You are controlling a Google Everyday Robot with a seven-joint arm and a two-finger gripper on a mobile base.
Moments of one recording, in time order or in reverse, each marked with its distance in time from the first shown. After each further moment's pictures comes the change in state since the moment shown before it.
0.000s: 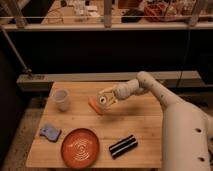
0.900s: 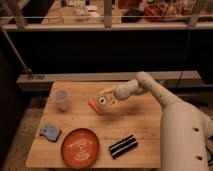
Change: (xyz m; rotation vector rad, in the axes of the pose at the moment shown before) arm 0.002 0.003 0.000 -0.009 -0.006 -0.002
